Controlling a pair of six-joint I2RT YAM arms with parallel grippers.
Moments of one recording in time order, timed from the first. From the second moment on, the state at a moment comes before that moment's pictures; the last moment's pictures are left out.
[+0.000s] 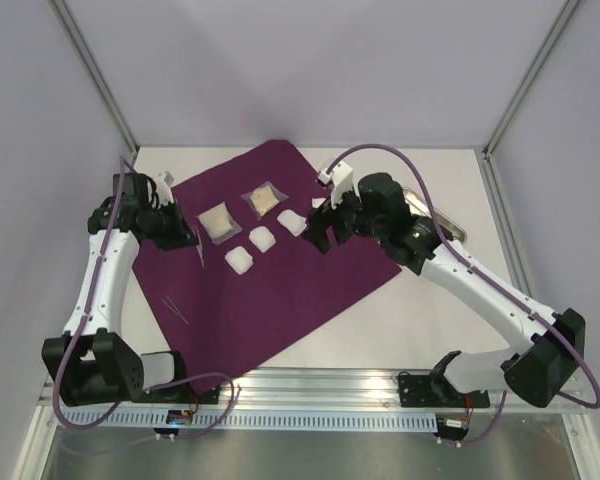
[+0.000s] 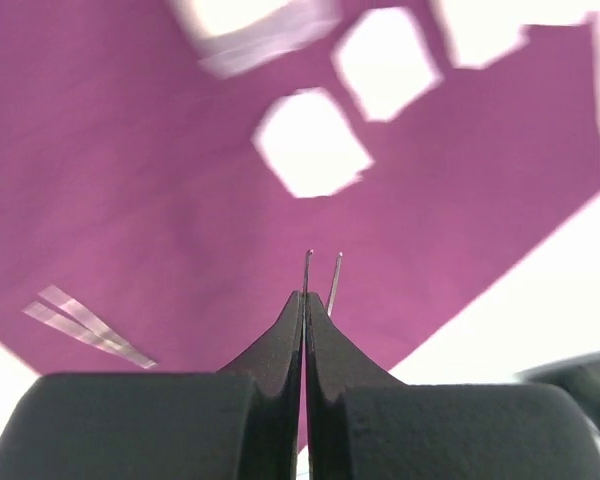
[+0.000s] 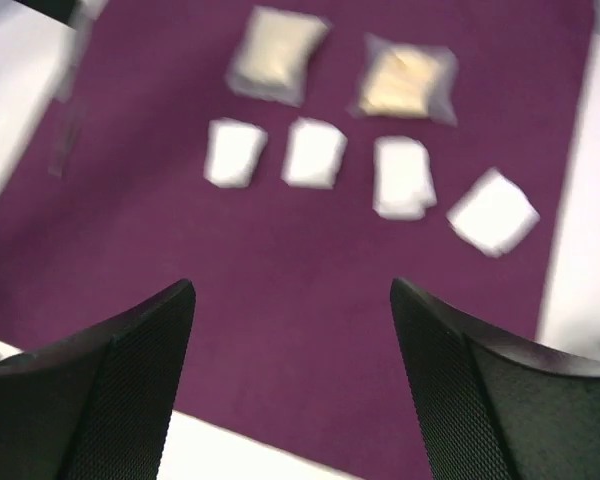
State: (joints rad) left arm 0.10 1.29 1.16 -0.91 0.34 -0.23; right arm 0.70 1.31 1.24 -0.40 -0.13 -0.05
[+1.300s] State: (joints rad) left arm 0.10 1.05 1.32 -1.20 0.04 -0.51; right arm 1.37 1.93 1.37 0.63 0.42 -0.21
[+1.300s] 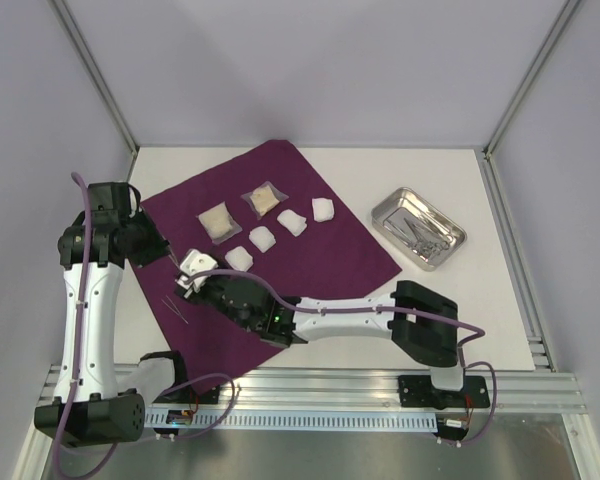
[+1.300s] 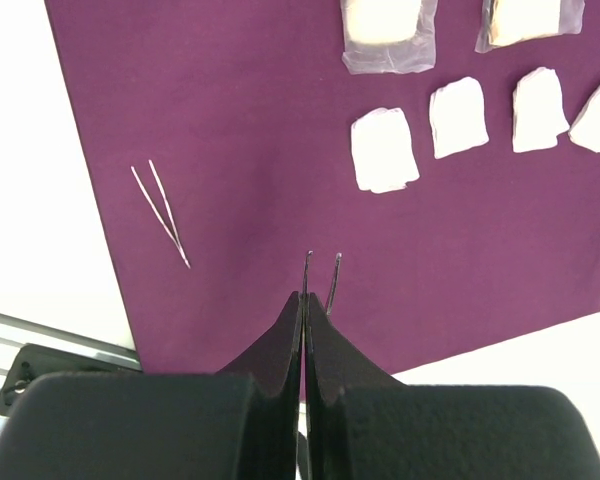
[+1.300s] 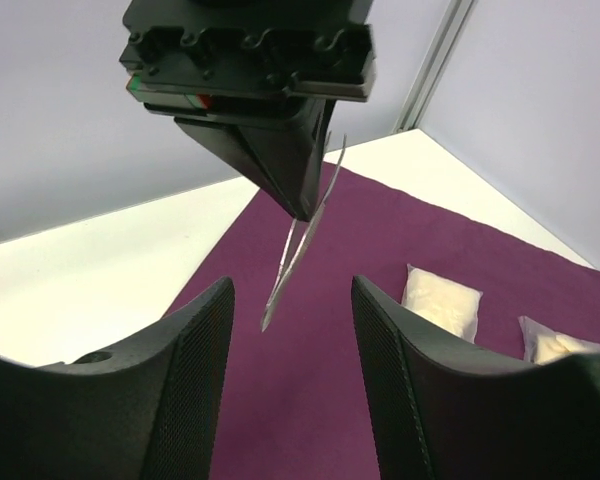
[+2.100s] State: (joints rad) left arm 0.10 1.05 1.31 -1.20 0.07 -0.52; right arm 1.37 2.09 1.56 0.56 0.53 -0.25
